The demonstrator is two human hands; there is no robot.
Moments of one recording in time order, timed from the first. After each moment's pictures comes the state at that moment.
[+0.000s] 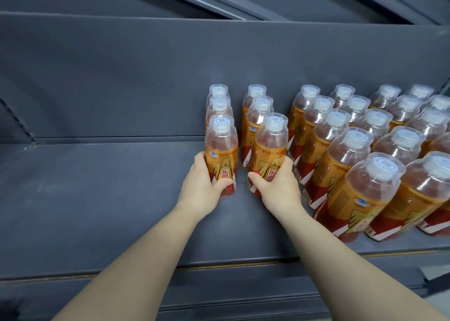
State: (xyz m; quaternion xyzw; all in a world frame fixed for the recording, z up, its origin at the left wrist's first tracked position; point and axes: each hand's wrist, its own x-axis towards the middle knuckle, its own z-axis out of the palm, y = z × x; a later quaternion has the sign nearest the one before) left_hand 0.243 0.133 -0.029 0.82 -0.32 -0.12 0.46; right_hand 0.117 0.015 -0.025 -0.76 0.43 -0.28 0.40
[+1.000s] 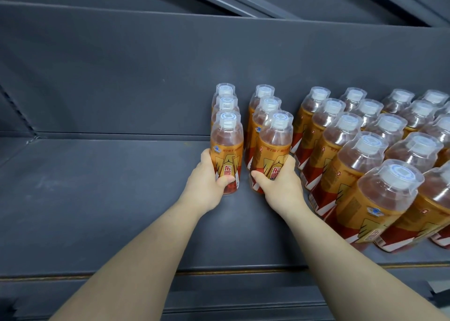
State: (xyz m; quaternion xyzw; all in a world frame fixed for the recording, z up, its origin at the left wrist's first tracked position) left_hand 0.257 0.123 -0.032 0.81 -0.34 -0.16 0.45; right_hand 0.130 0.008 -0.020 -0.76 0.43 -0.25 0.41
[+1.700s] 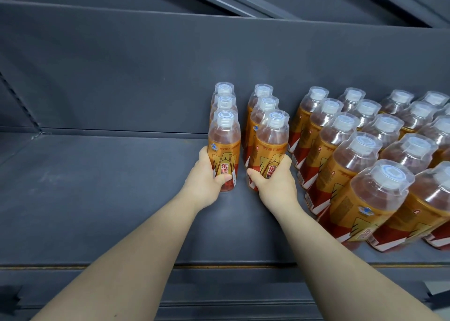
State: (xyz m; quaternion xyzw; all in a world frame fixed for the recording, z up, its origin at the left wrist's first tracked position) left_hand 0.252 0.122 -0.026 0.81 -0.31 -0.19 0.45; right_hand 0.132 0.011 -0.020 -0.75 0.45 -0.25 0.42
